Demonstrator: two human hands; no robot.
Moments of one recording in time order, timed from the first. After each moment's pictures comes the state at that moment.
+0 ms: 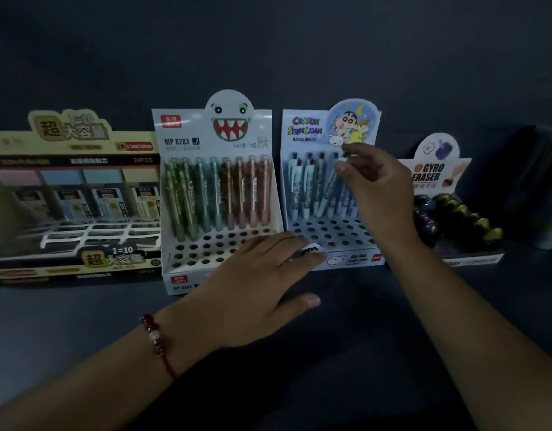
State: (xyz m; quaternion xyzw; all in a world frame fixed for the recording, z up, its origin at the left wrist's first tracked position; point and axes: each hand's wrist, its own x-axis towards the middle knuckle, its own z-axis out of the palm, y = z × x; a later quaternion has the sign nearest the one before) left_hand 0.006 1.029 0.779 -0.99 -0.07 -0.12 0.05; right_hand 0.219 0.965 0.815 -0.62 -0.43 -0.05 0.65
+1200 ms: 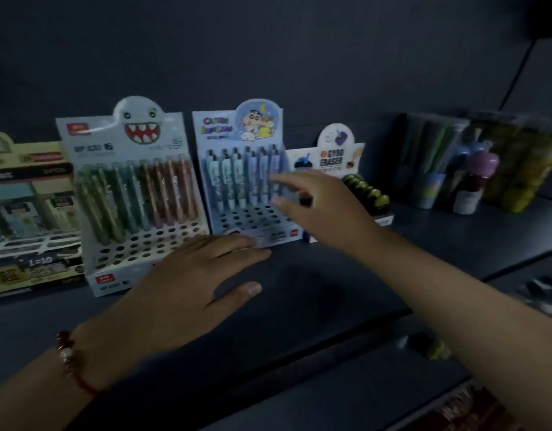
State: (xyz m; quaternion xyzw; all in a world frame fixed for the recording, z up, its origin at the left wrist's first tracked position) left_hand -0.002 0.989 0.789 -0.99 -0.03 -0.16 -0.04; right_hand 0.205 0.862 0.826 -0.75 -0.55 -0.05 0.36
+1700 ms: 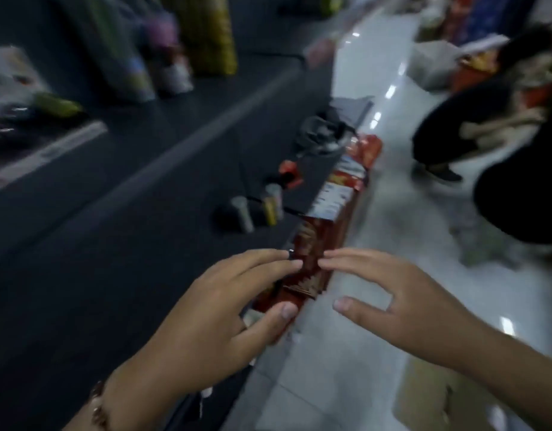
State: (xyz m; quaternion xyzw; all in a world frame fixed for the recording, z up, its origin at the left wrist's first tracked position) left_hand 0.056 0.651 0.708 -0.92 0.26 -0.02 -0.28; right_hand 0.078 0.395 0.680 -0.89 -0.26 0.01 0.38
